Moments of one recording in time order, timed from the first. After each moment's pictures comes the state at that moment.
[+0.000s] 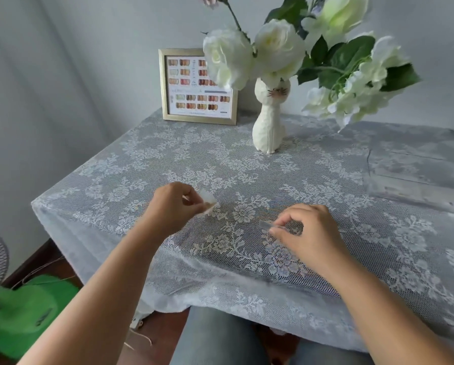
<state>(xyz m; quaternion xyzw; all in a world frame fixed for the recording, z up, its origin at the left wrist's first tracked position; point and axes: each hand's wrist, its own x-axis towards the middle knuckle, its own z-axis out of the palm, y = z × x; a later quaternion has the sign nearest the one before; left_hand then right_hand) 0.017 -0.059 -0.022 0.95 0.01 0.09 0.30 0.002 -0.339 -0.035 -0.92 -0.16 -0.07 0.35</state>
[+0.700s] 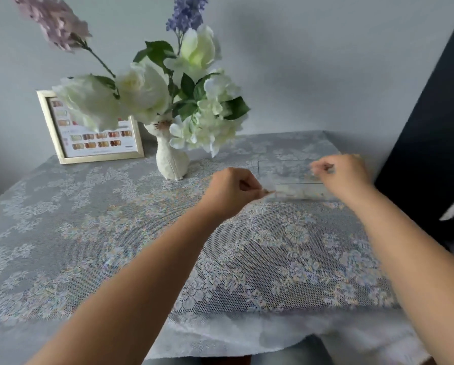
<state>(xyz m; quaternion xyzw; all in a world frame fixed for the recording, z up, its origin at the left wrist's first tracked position) 0.097 -0.325 0.018 0.88 -0.26 0.06 0.40 0.086 -0.584 0.010 -0.93 0.09 -0.23 0.26</state>
